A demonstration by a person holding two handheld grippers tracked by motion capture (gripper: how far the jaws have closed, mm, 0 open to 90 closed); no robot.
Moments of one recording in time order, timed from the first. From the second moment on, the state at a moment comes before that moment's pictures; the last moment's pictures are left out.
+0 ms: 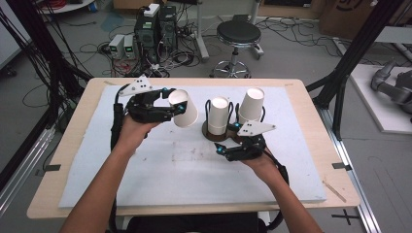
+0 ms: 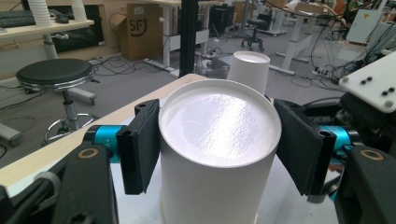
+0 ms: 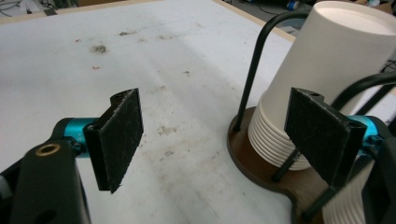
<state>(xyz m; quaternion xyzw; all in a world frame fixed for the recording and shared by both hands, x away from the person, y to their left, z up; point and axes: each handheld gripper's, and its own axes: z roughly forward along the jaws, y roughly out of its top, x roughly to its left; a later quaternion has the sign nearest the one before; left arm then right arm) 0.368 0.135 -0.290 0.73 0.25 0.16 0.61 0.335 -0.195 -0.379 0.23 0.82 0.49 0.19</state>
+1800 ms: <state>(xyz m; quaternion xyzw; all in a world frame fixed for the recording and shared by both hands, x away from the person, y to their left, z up) 0.383 0.092 -0.319 0.73 0.17 0.04 0.66 0.374 -0.174 -0.366 0.14 0.80 0.58 0.10</state>
